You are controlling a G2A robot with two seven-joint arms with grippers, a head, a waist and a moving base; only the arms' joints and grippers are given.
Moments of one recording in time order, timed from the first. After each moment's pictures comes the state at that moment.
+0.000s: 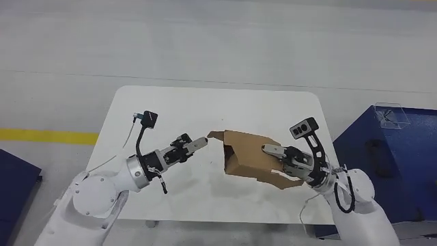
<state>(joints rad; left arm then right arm) 1.24 -1.08 -1.29 -1.95 -0.10 -0.07 -0.68 -1.37 -1.10 1.47 -1.78 0.80 -0.06 1.07</state>
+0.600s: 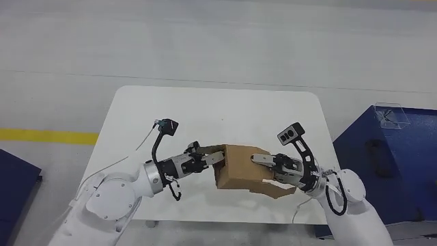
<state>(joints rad) 1.20 -1.09 -1.16 -1.95 0.10 -0.04 -0.70 -1.36 -1.10 1.41 -1.77 0.81 0.00 1.10</state>
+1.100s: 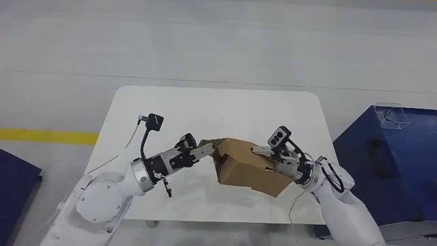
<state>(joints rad) 1.26 -1.08 -1.28 -1.99 0.02 -0.13 -0.63 -1.28 -1.11 1.35 -1.61 1.05 0.28 1.10</state>
